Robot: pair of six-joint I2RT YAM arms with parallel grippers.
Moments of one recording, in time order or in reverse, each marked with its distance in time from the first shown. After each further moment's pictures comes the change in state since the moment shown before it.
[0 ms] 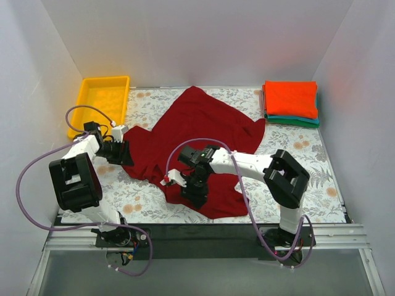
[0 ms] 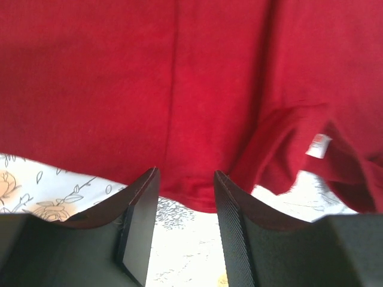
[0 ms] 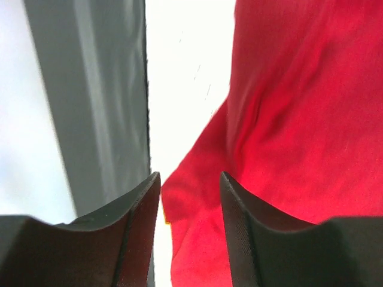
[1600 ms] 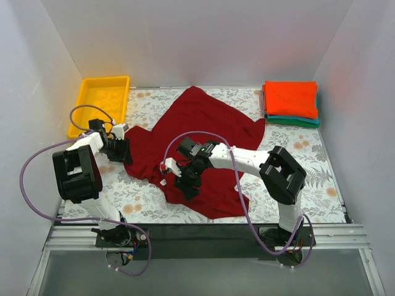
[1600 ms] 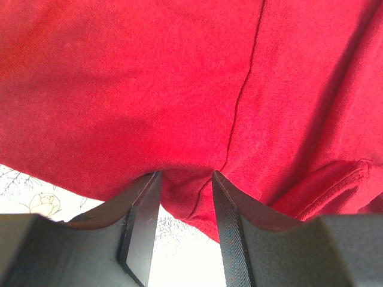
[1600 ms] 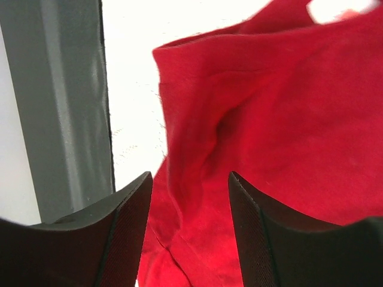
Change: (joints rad) left arm -0.041 0.102 0.010 0.156 -0.165 -0.129; right arm -0.040 0.070 0.065 0.190 -0.035 0.045
